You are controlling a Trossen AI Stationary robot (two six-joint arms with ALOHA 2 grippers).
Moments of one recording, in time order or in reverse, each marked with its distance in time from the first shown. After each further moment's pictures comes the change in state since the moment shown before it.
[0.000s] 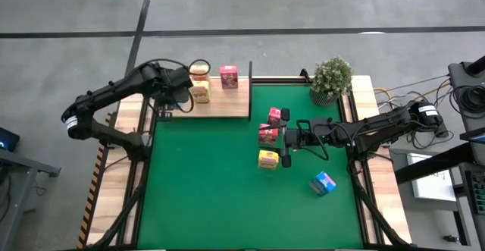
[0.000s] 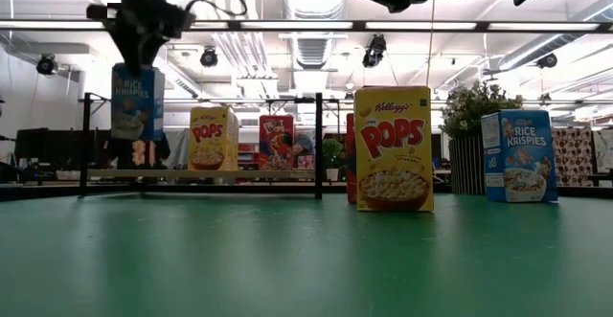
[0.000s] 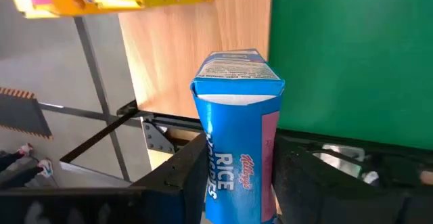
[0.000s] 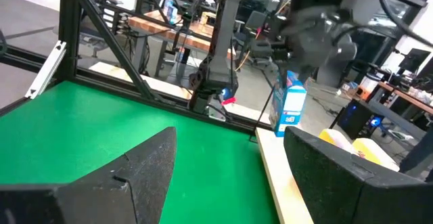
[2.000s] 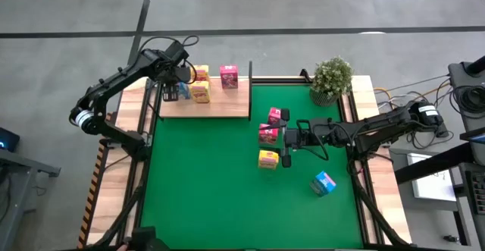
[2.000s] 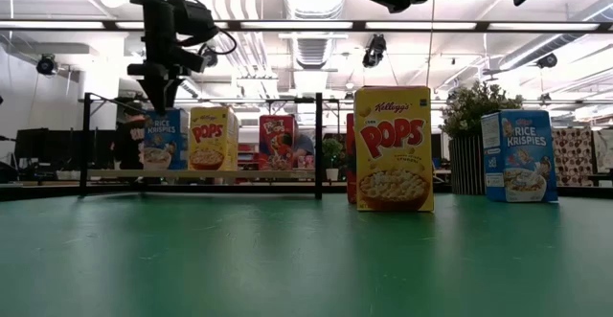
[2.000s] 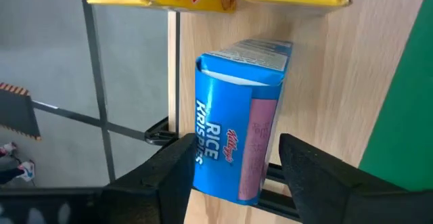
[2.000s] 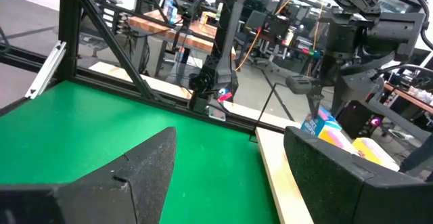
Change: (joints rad) left arm 0.378 0.112 -0.076 0.389 0.089 0.309; right arm -0.002 0.000 0.000 -0.001 0.000 0.002
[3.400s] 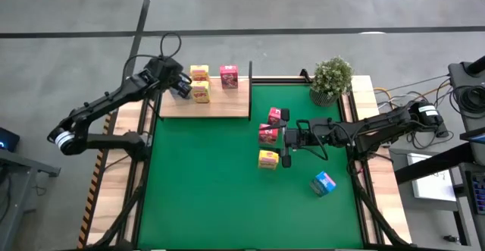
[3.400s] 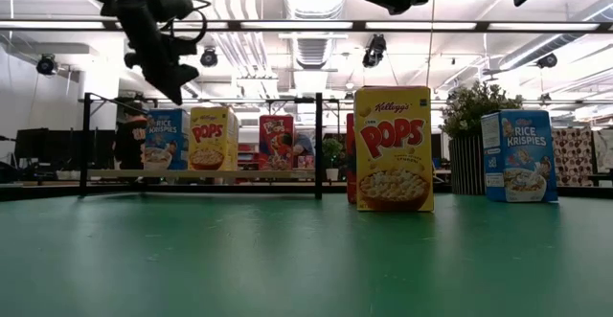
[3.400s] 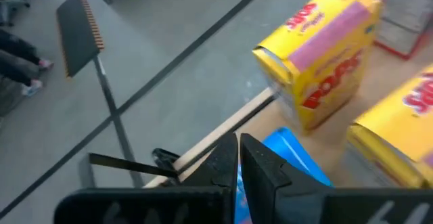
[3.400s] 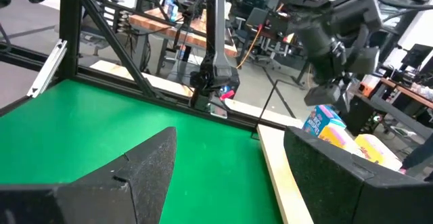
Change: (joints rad) left arm -0.067 -0.307 -0.390 0.609 -0.158 -0.669; right arm 0.000 0.000 0.000 -0.010 0.000 0.009
